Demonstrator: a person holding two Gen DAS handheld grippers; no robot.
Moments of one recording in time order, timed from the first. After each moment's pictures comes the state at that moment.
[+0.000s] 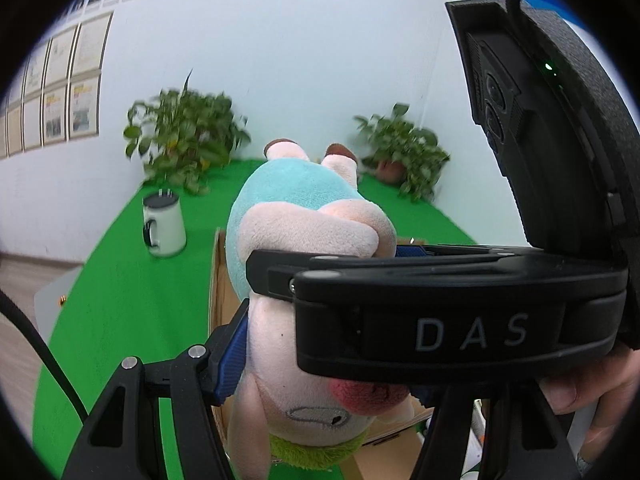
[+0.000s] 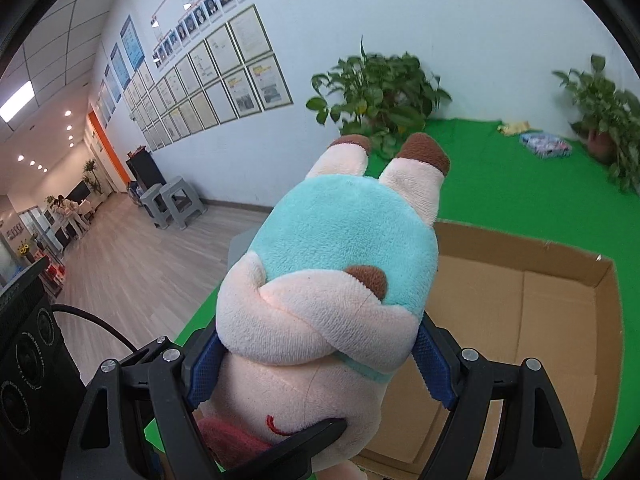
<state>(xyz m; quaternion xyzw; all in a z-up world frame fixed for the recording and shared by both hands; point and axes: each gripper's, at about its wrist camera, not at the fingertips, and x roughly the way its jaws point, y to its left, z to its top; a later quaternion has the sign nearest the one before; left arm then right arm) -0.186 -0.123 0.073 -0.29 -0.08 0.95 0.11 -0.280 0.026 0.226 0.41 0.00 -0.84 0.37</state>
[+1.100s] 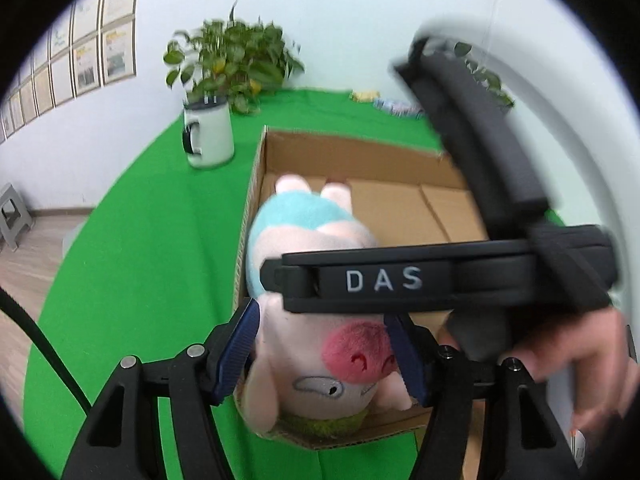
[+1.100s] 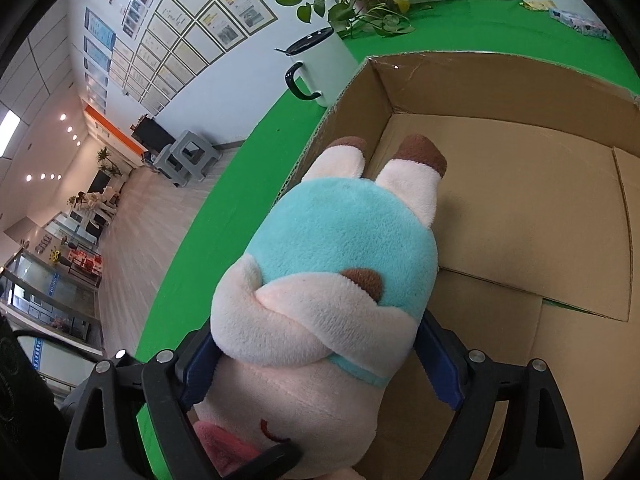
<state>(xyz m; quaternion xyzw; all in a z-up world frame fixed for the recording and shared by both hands) -0.201 -0.142 -0.011 -0.37 -0.06 0.93 0.02 -0.339 -0.044 -0.012 0.54 -0.05 -0.74 0.39</state>
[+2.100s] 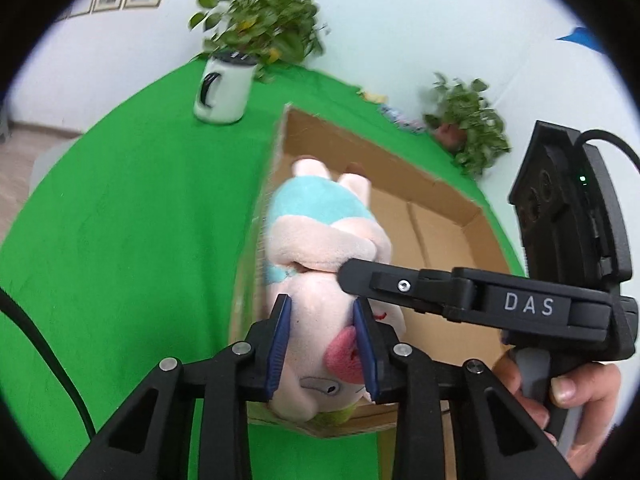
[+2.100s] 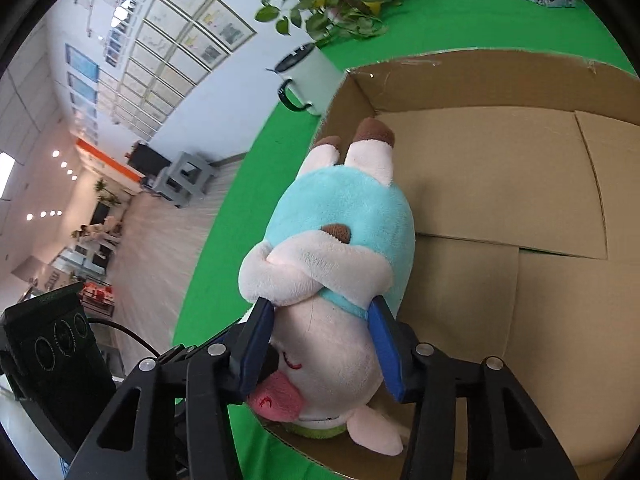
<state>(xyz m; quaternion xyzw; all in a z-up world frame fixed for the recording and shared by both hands) -0.216 -0.198 -0.032 -0.42 -0.22 0.88 0.06 -0.342 -0.072 -0.005 0.56 -0.09 -0.74 0.35</state>
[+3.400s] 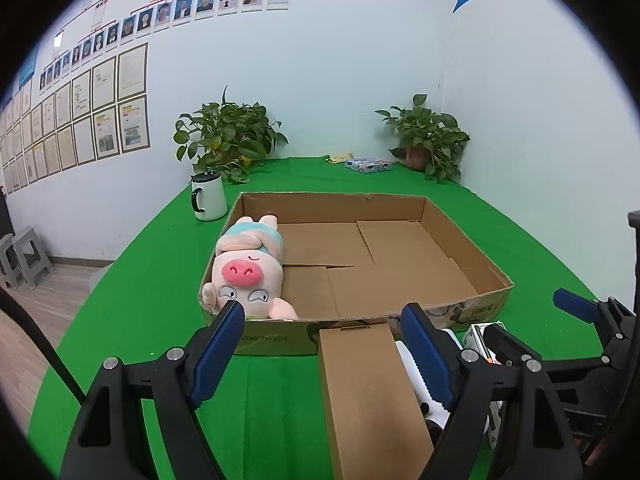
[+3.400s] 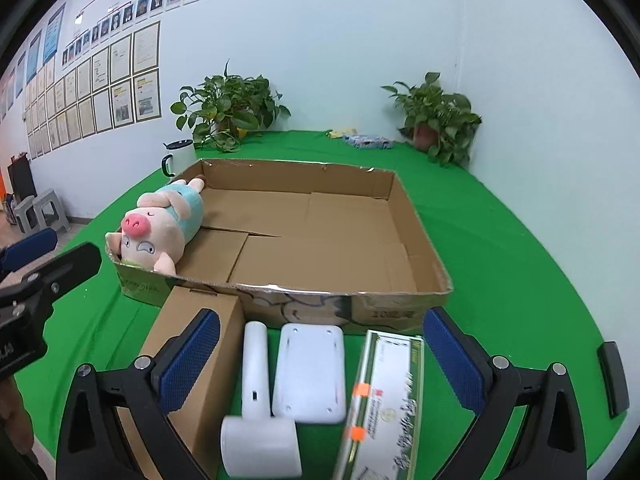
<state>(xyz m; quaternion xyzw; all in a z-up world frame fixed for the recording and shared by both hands) -0.047 -0.036 0.041 -0.26 -0.03 0.96 0.00 -0.058 0.196 0.062 0.30 0.07 -0.95 0.10</state>
